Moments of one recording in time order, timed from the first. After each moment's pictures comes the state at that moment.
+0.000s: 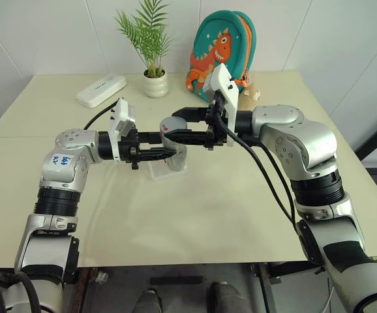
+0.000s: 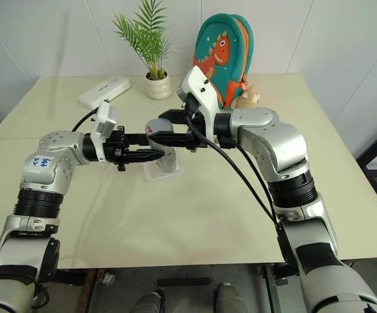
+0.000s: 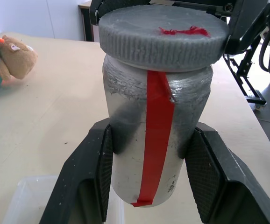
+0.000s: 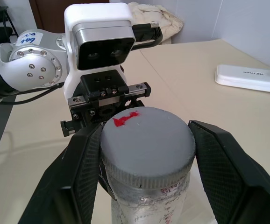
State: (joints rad) left arm -0.88 0.60 0.00 0.33 -0.42 0.38 -1.25; right arm -1.09 -0.39 0.16 0.00 0.45 0.78 0.91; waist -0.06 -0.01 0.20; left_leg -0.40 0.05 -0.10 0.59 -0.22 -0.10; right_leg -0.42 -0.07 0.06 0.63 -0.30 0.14
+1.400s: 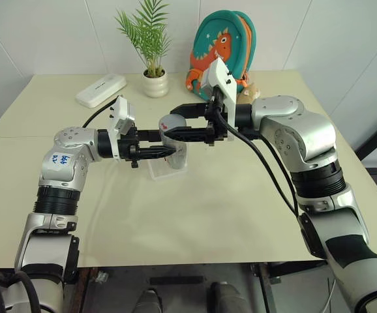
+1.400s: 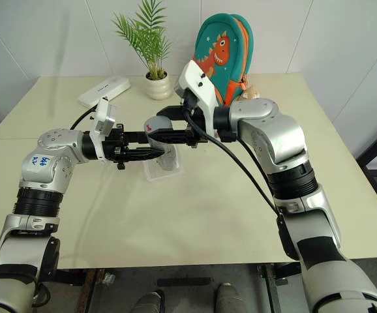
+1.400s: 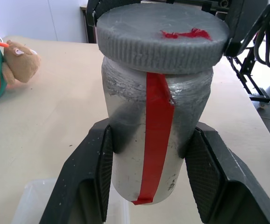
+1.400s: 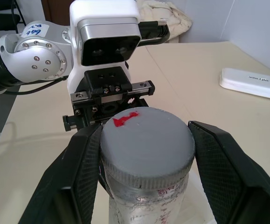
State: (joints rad) left arm -0.89 0.59 0.00 0.33 -0.40 0.38 -1.25; right arm -1.17 -0.41 0.19 0.10 0.42 0.72 0.99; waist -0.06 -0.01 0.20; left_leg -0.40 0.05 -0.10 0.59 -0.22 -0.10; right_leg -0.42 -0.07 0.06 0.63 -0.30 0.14
